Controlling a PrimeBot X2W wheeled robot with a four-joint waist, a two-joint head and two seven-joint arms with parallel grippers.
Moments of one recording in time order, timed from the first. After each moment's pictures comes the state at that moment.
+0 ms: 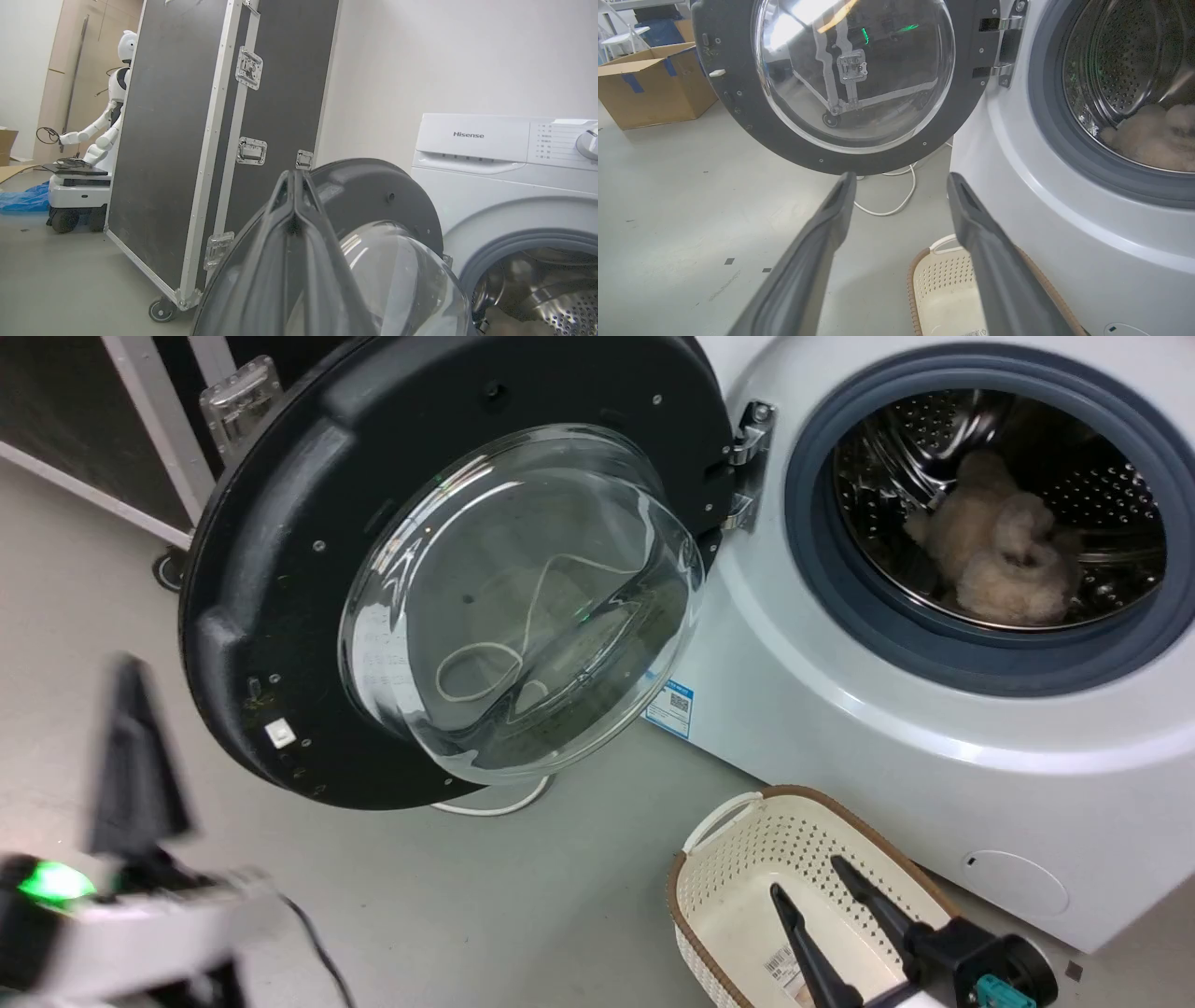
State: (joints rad) left arm -0.04 0.05 0.17 -0.32 -0.24 -0.04 -0.25; right arm -0.01 -0.11 0.25 0.23 0.12 0.13 -0.25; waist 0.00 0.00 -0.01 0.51
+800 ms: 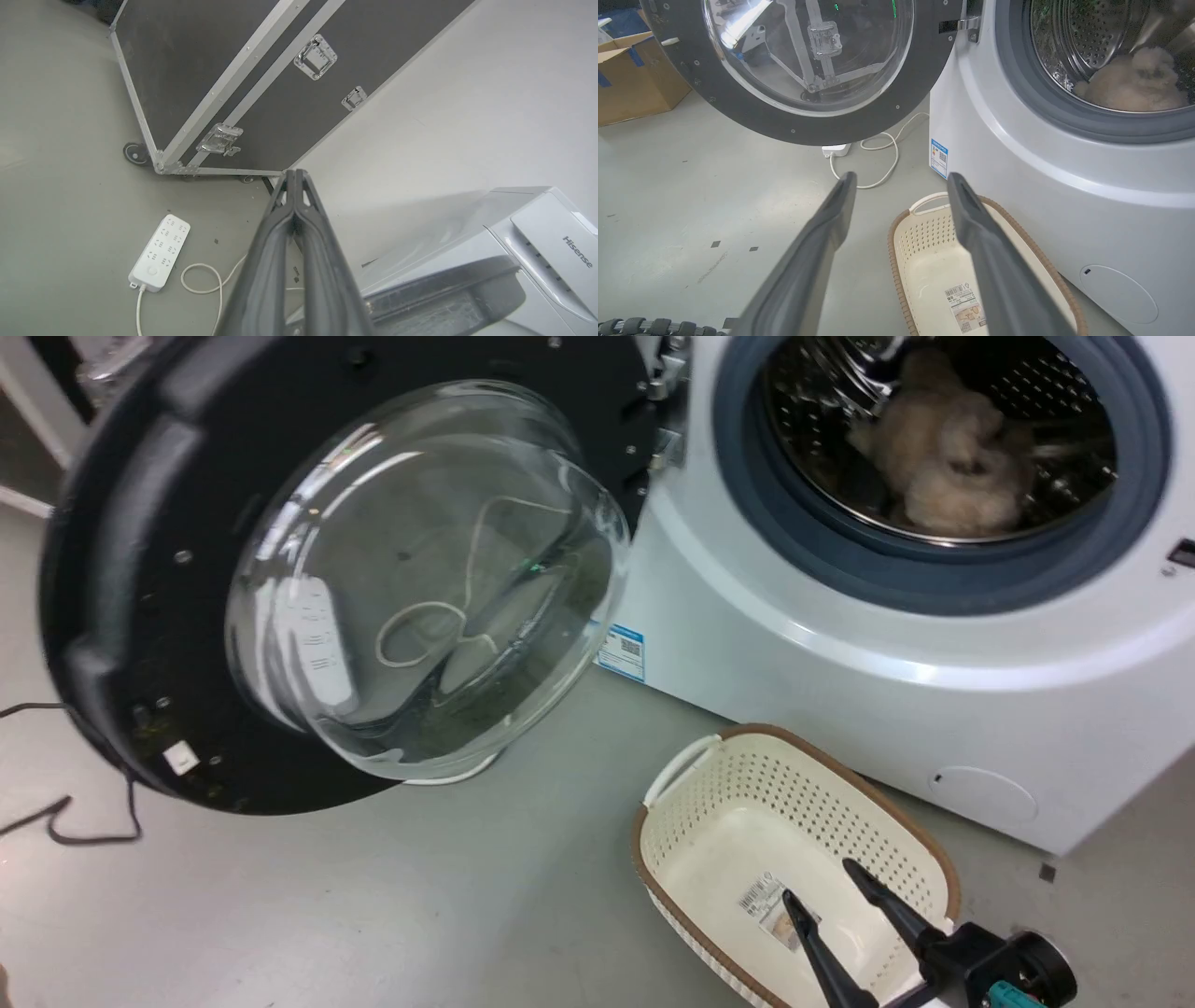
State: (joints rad) left arm -0.67 0.38 0.53 0.42 -0.84 0.00 0.28; right arm 0.01 -0.16 0.27 0.20 0.11 0.13 -0.26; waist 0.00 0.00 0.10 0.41
